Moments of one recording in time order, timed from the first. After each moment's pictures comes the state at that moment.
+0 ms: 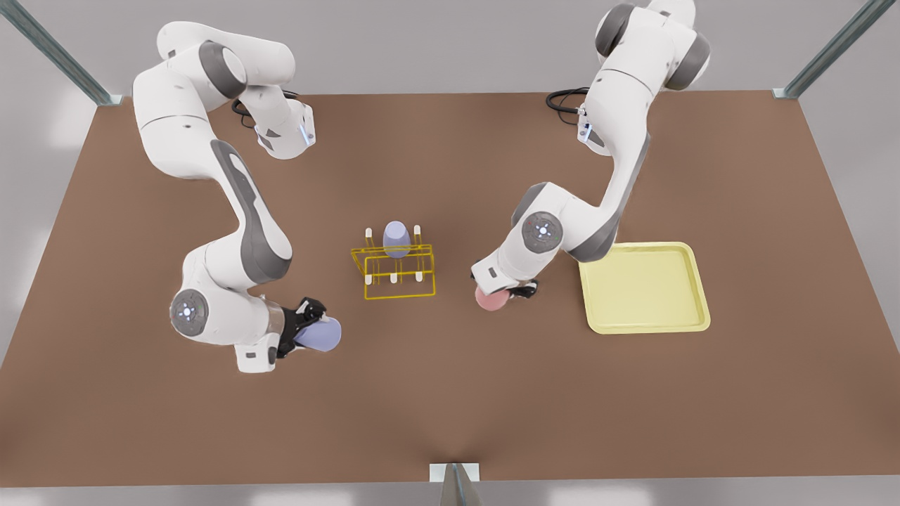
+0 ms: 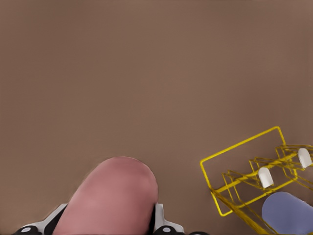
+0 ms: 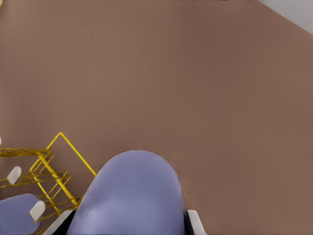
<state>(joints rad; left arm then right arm) -0.54 0.59 -0.09 -1.38 -0.10 2.03 -0.26 -0.04 0.69 0.41 -1.21 0.06 1.81 -0.52</state>
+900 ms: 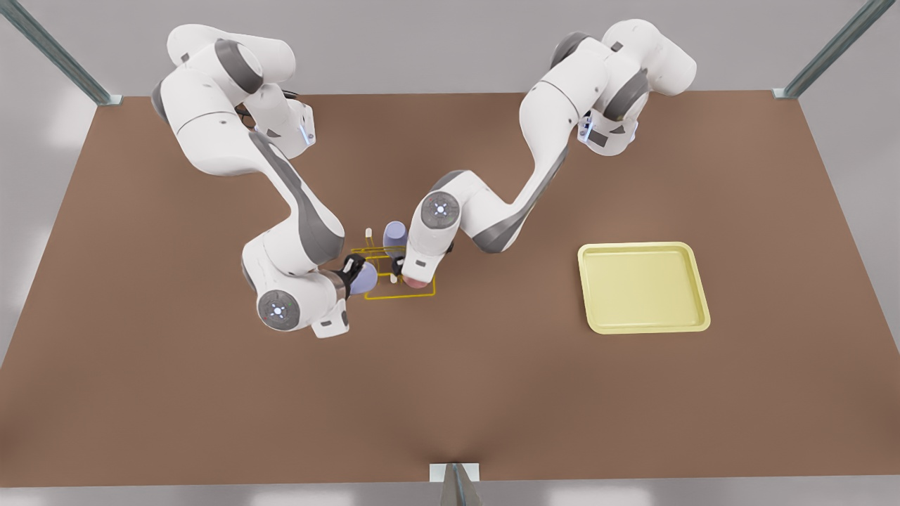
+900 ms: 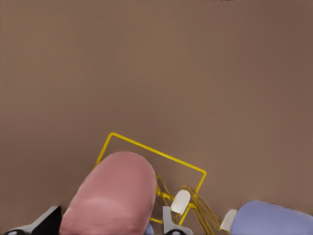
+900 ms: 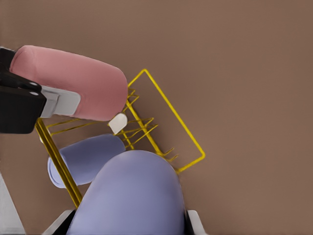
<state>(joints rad) -0.75 0.84 -0.09 -1.07 -0.11 1.98 -1.28 0.07 0.72 0.46 -1.22 0.07 1.51 -0.53</state>
